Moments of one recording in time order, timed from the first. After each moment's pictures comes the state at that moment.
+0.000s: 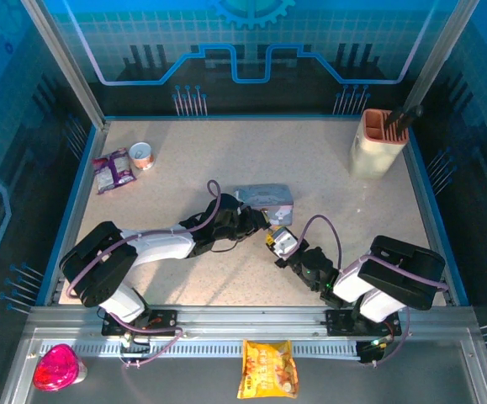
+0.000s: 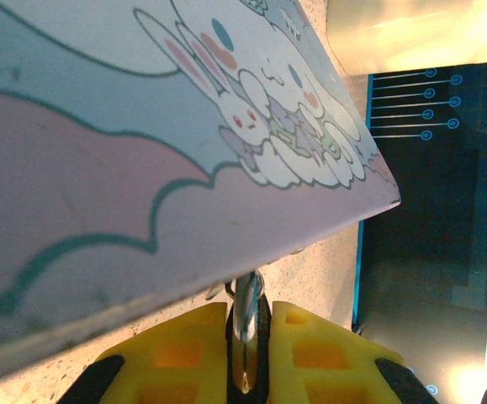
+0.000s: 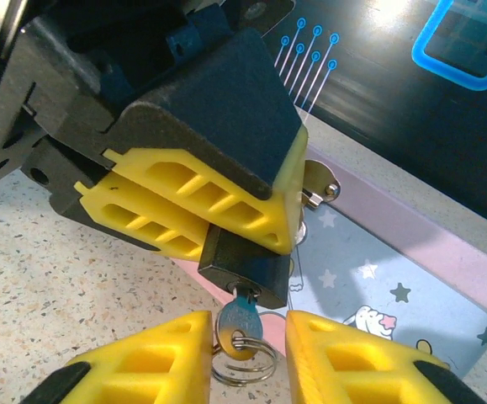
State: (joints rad) left arm -0.76 1.56 0.71 0.32 0.21 -1.24; right arm 0.99 1.53 0.10 1.27 0.42 -0.28
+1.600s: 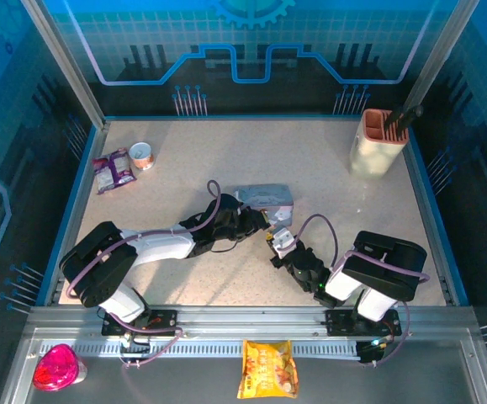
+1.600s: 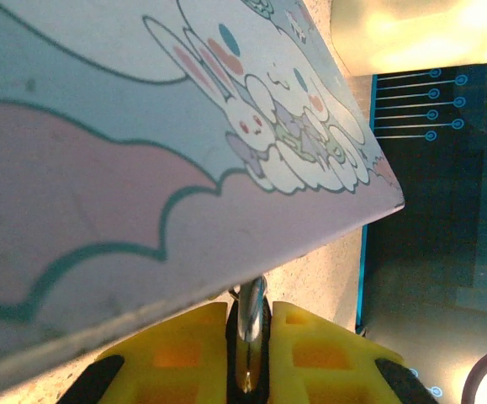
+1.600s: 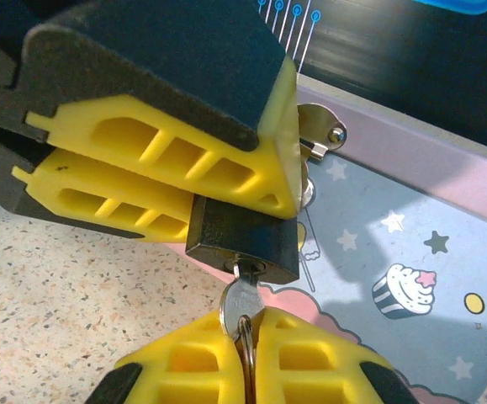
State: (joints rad) left arm -0.76 1.56 0.71 0.31 0.21 -1.23; right arm 1.02 1.64 0.14 1.27 0.51 -0.07
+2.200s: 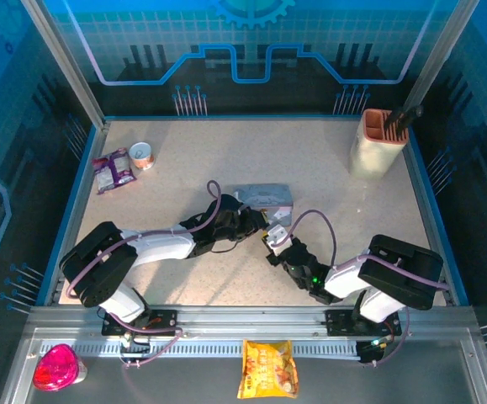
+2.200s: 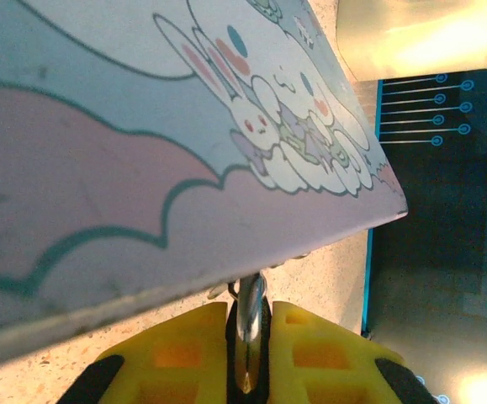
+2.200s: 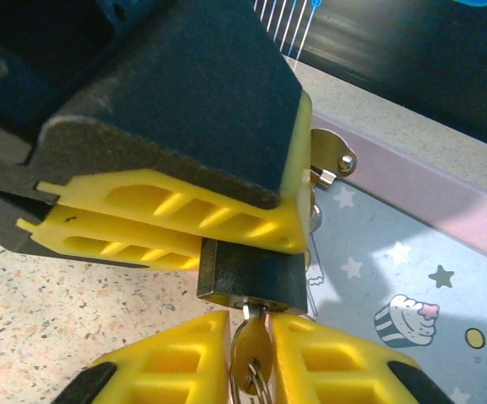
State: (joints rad) left arm -0.77 1.56 0.71 0.30 0.18 -1.23; right arm 1.04 1.53 0.22 1.01 0.55 -0.08
